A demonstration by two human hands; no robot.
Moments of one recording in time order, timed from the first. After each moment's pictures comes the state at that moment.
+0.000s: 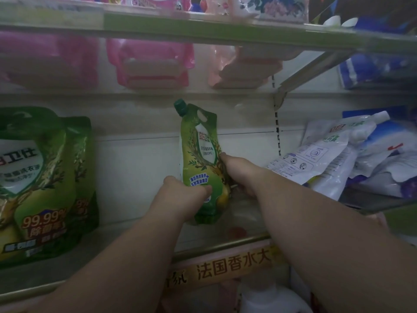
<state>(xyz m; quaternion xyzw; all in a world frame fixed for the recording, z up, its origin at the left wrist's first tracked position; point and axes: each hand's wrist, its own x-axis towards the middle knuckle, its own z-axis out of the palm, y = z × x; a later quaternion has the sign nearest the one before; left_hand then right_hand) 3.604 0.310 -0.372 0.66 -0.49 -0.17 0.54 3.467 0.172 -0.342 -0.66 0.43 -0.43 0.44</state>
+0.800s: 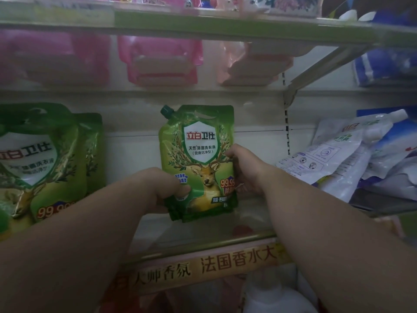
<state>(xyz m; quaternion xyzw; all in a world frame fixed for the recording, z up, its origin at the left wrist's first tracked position) 3.646 0.318 -0.340 0.71 -0.46 -0.25 0.47 3.465 0.177 -0.343 -0.68 0.38 -0.40 0.48</state>
